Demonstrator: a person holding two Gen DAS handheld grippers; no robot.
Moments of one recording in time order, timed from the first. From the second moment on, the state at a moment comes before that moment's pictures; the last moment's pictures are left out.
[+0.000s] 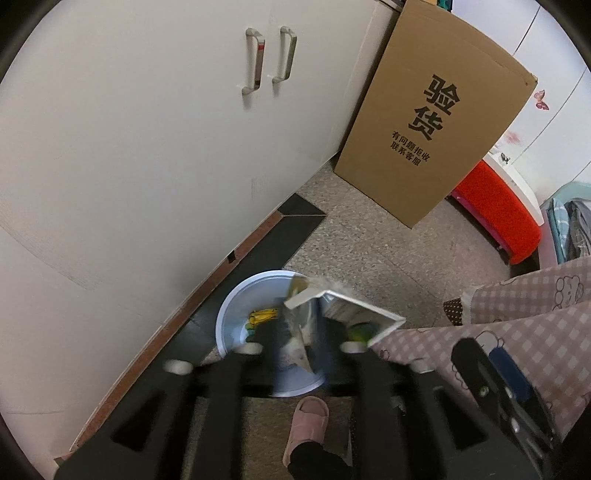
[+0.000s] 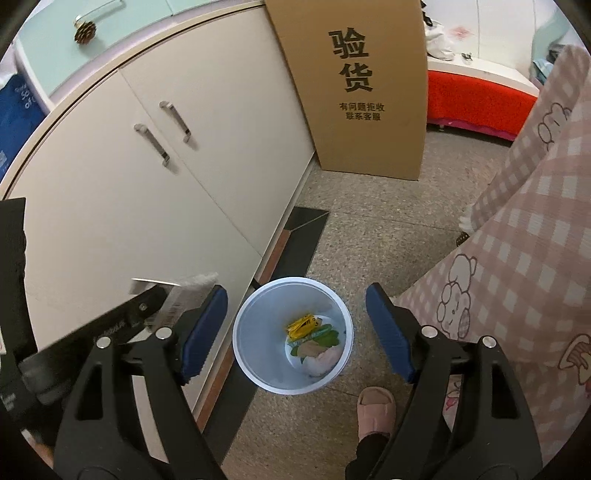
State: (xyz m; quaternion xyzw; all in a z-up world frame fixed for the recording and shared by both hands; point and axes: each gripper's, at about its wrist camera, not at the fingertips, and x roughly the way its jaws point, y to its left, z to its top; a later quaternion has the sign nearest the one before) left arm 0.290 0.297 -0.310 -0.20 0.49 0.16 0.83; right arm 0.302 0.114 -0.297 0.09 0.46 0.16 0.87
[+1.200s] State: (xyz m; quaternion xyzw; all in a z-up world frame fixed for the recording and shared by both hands) left arm 0.158 0.230 -0.125 -0.19 0.33 0.16 0.91; right arm 0.204 0.019 -0.114 0.15 0.33 0.24 0.90
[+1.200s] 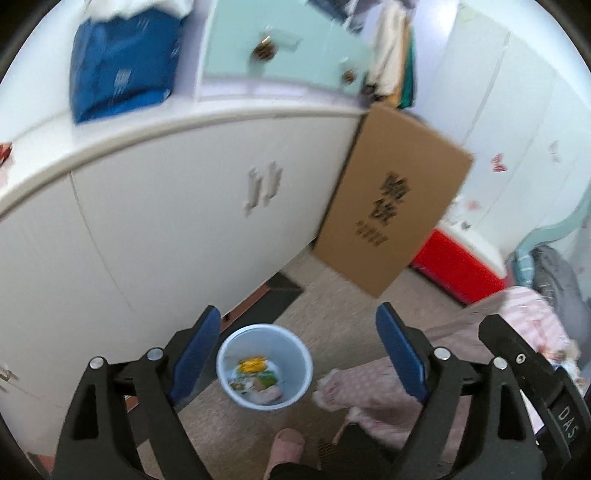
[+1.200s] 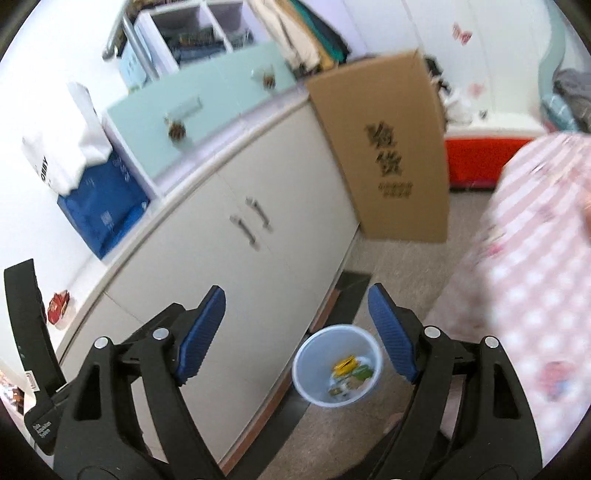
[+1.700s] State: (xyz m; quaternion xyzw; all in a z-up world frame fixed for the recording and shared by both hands) left arm 0.167 0.016 -0.076 -0.11 0.35 -0.06 0.93; right arm 0.137 -0.198 -0.084 0.18 0.27 0.05 0.94
